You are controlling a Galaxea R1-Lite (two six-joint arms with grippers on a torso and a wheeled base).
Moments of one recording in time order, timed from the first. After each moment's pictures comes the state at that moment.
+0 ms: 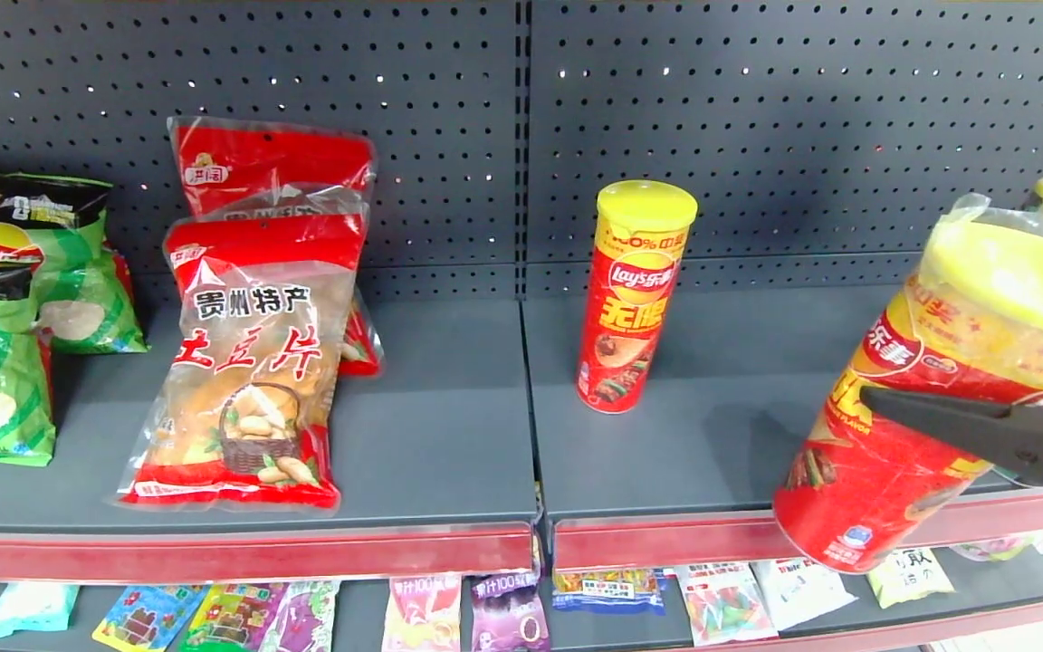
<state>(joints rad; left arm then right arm) -0.05 0.19 -0.23 0.16 -0.01 0.55 0.54 1.07 -0.79 -0.03 0.17 -0.19</state>
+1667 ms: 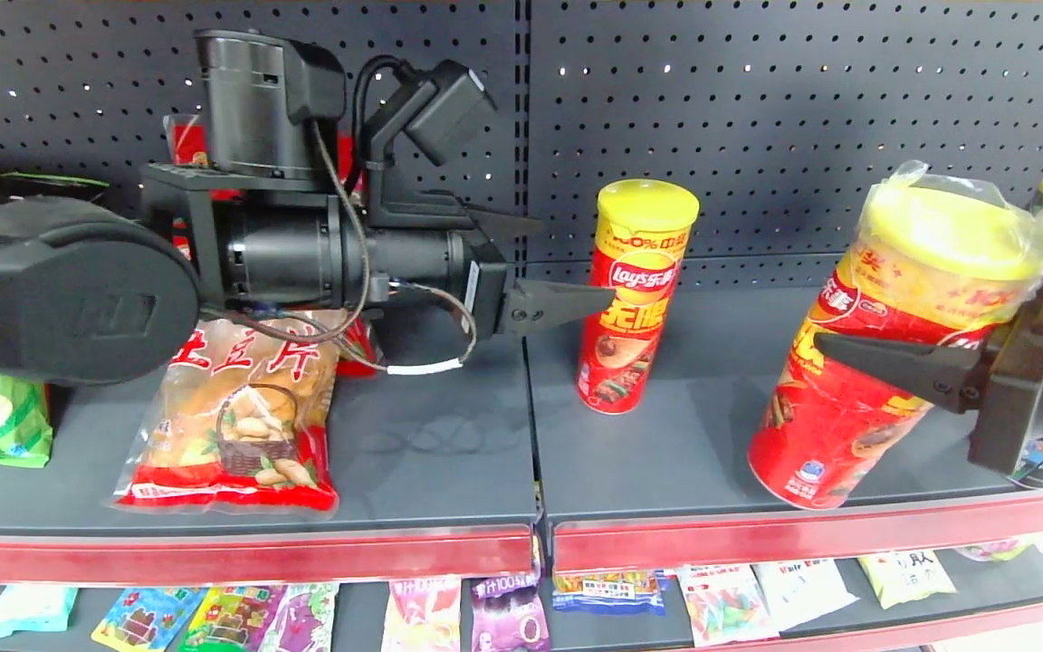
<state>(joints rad) -0.60 1.77 -1.32 -0.24 -0.56 0.21 0.53 1.18 -0.81 -0.14 0.07 -0.18</state>
